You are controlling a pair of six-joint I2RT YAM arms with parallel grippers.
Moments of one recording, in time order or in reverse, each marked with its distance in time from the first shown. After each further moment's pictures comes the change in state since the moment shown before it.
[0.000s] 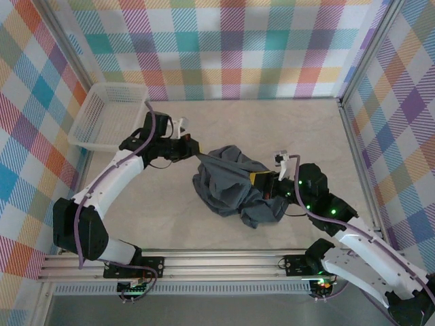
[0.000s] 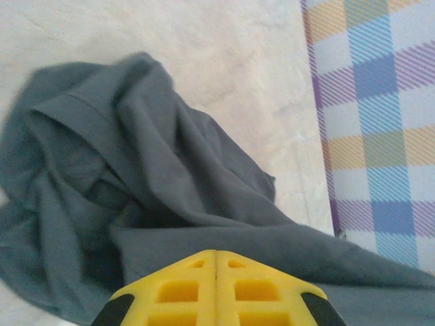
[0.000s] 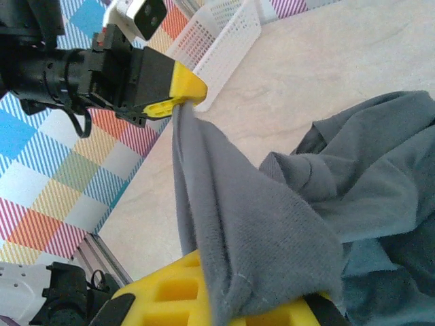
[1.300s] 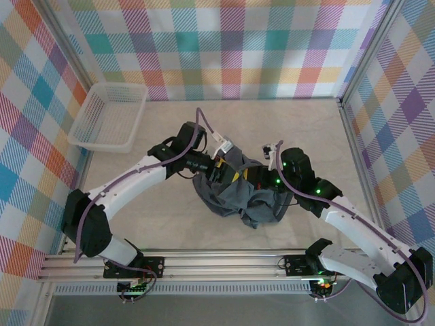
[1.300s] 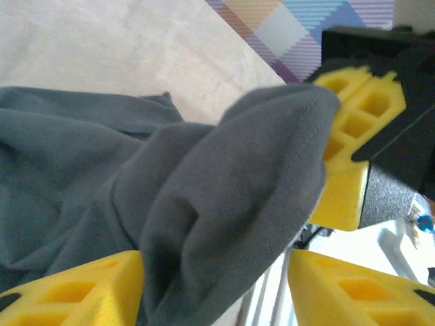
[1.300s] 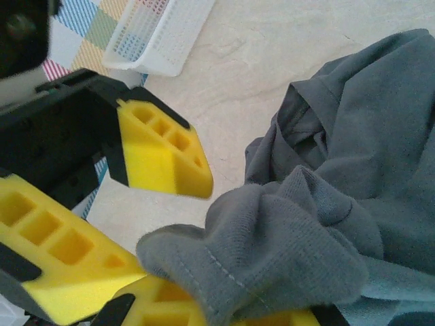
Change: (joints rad) left arm -0.334 0.072 0.020 0.059 0.183 0.450; right arm -0.050 0.257 0.111 -0.055 -0.093 0.023
